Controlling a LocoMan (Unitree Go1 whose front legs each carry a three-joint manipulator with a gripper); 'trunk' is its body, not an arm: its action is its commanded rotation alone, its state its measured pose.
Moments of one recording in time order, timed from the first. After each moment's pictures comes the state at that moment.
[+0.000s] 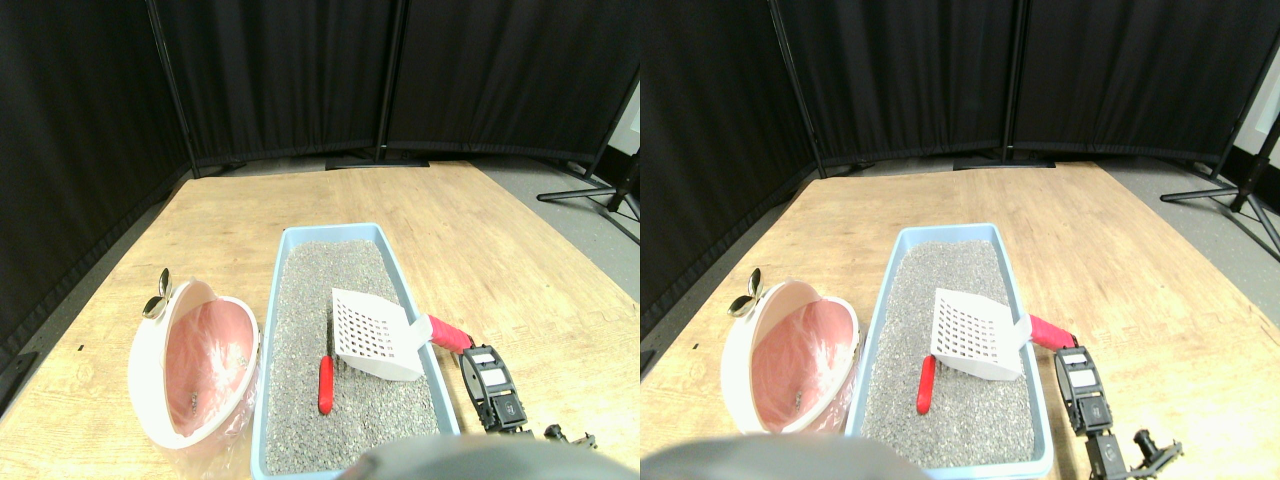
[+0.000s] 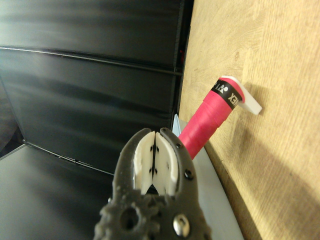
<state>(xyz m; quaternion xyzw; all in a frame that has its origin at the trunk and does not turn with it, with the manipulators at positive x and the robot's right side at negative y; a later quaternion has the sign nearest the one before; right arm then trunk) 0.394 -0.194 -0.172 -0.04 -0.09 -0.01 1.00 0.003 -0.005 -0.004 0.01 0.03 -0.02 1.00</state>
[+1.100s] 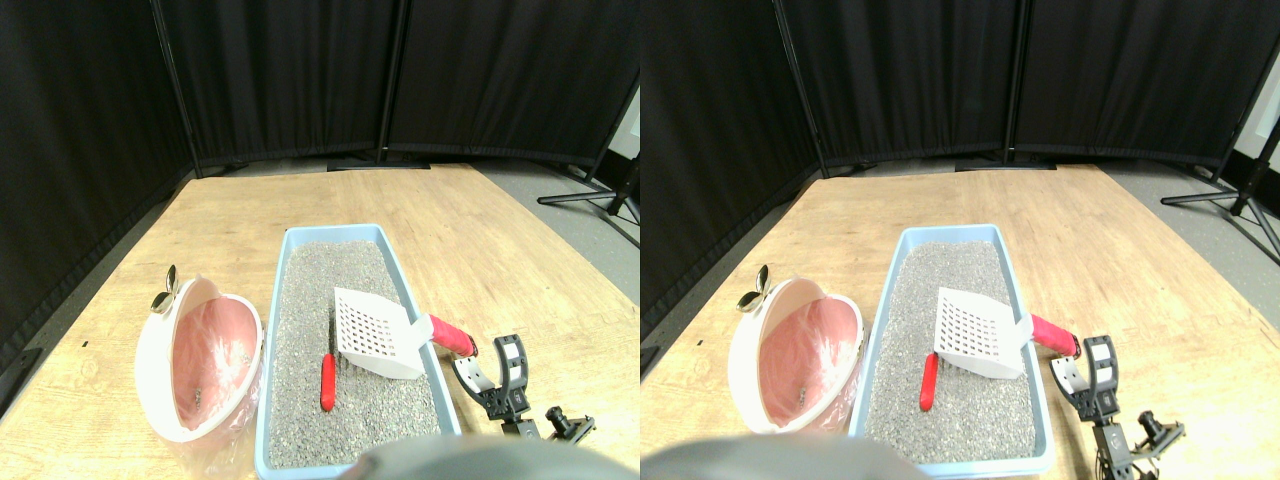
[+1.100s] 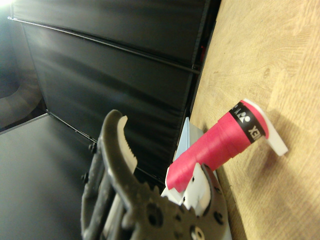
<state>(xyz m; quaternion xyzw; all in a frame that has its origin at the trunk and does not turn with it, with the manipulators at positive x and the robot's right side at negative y) 0.403 -0.207 -0.181 0.11 -0.14 0.06 0.98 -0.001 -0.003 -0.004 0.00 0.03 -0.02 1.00</state>
